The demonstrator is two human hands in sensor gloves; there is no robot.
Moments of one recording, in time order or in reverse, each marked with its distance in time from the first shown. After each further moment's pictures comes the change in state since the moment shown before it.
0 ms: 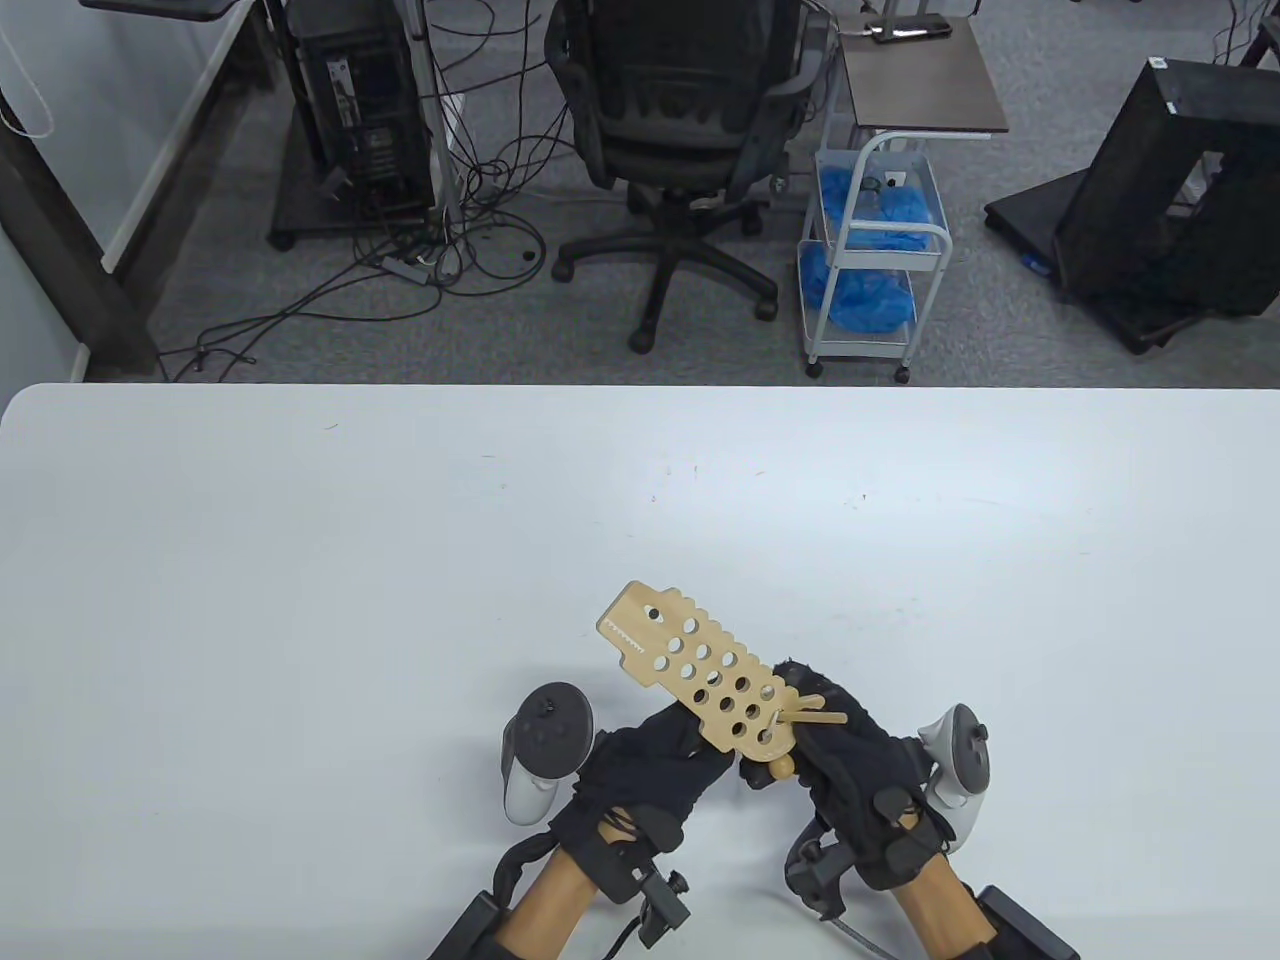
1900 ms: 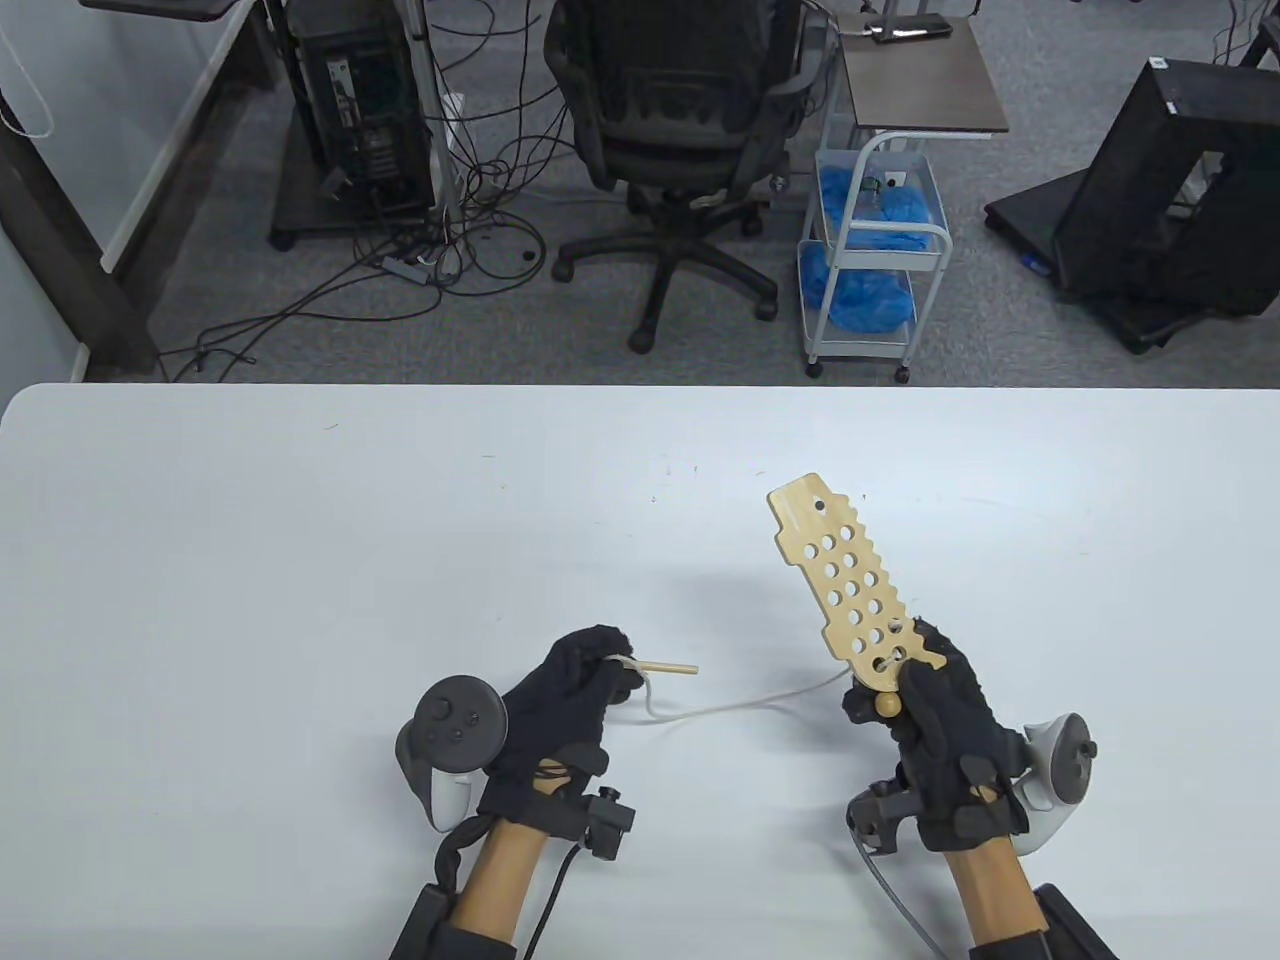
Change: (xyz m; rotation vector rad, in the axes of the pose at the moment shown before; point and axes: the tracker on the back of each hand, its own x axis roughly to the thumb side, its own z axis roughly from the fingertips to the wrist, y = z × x) left_hand -0.001 0.073 0.029 0.526 0.136 -0.353; right_hand 0.033 -0.056 0.003 -0.278 -0.128 0.052
